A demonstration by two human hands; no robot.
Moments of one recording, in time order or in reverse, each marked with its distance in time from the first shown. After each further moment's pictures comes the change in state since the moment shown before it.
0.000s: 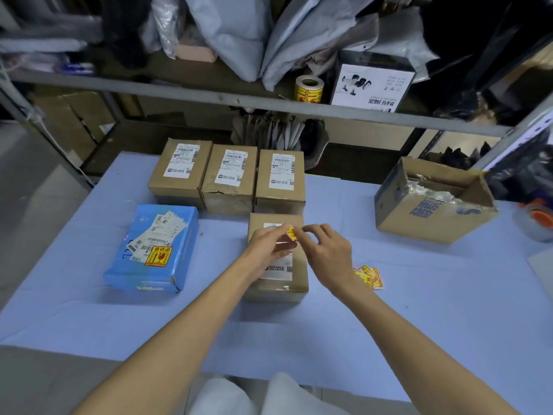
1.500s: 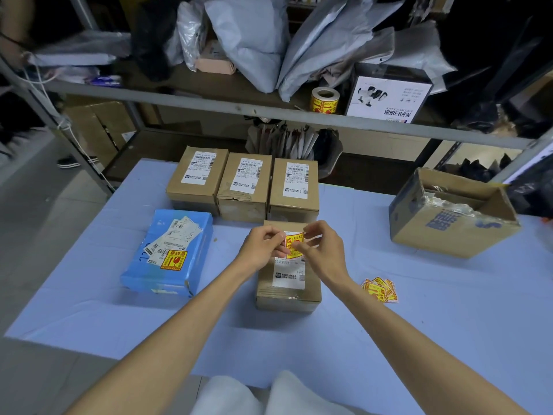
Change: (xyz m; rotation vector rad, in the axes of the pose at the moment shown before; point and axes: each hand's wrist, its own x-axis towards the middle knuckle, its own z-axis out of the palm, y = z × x) left_hand -0.001 0.011 -0.035 0.337 0.059 0.242; right_hand 0.029 -0.027 0.007 0.887 -0.359 0.834
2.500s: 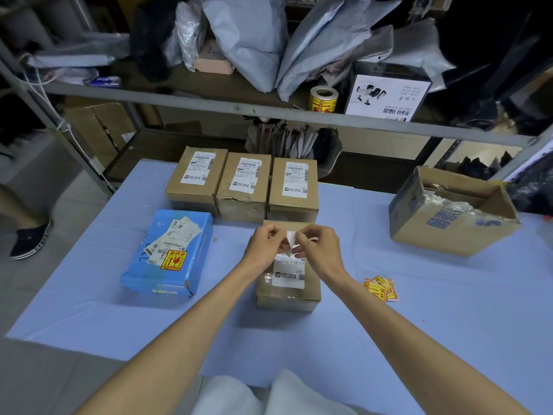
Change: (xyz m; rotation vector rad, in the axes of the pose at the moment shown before) left_hand 0.001 0.000 0.012 0.033 0.088 0.001; right_hand -0.005 -0.022 -0.003 0.181 -0.062 0.093
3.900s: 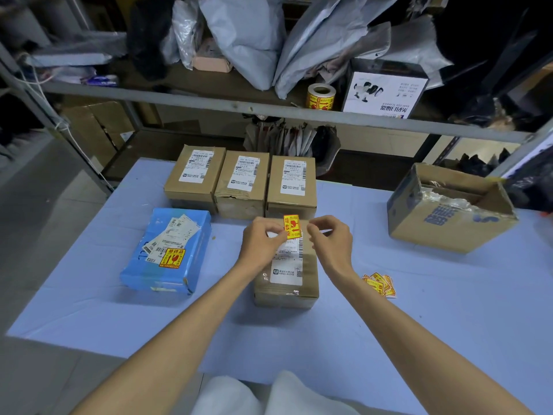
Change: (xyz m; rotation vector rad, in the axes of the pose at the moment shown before) left_hand -0.004 0.004 -0.001 0.368 0.162 0.193; right_hand 0.004 0.006 -0.013 -0.004 0.178 0.020
